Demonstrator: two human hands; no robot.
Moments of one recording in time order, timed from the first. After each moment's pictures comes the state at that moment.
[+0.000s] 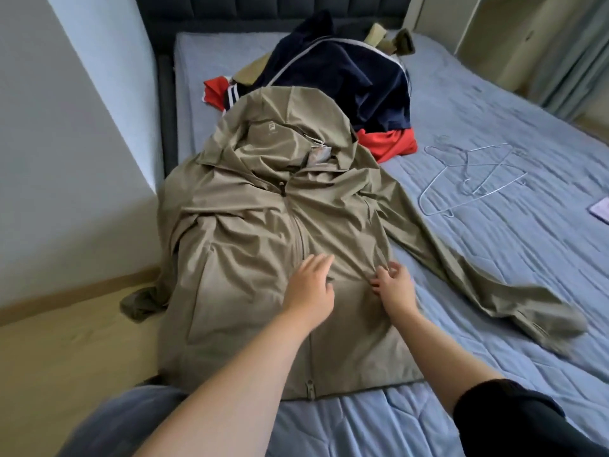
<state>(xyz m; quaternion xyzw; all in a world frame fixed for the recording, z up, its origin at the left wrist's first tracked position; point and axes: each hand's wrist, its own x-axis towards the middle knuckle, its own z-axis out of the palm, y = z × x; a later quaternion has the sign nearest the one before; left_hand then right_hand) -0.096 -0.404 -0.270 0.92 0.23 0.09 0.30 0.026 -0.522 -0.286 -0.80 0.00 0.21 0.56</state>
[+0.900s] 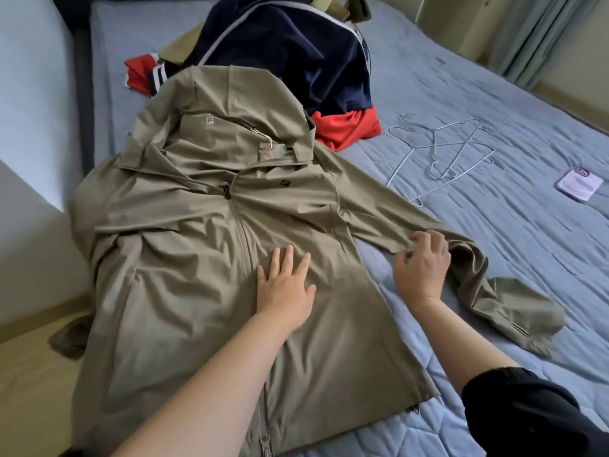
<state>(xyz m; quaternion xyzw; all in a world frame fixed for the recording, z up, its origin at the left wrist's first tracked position) -0.020 -0.399 -0.303 0.95 0.24 -0.08 0.16 0.133 -0.570 -0.295 -0.93 -0.15 -0.18 0.27</state>
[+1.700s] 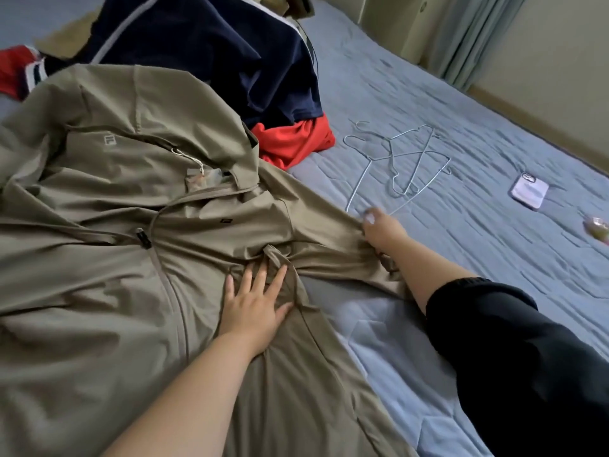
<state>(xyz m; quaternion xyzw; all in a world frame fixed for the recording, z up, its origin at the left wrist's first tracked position) 0.080 -0.364 -0.367 0.98 0.16 -0.04 0.07 0.304 -0.522 -0.292 -0.97 -0.09 0.14 0.17</state>
